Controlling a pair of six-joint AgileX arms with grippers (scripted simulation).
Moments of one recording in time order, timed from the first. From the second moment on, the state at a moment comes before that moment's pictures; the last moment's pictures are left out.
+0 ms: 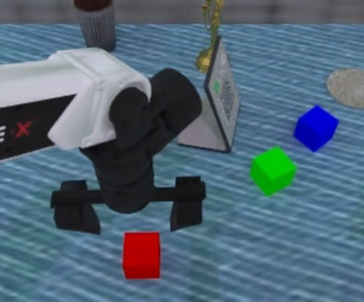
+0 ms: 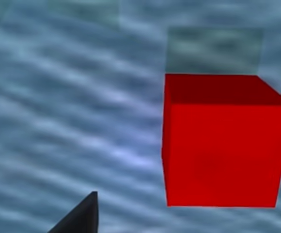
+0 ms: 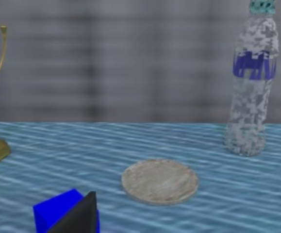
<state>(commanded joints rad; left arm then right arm) -0.75 1.71 1.22 -1.06 -0.02 -0.77 0.00 0.01 0.01 -0.01 0.00 0.00</state>
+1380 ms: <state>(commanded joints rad) -0.03 0.14 0.07 -0.11 -0.01 -0.13 0.43 1.95 1.59 -1.10 0.00 -0.04</state>
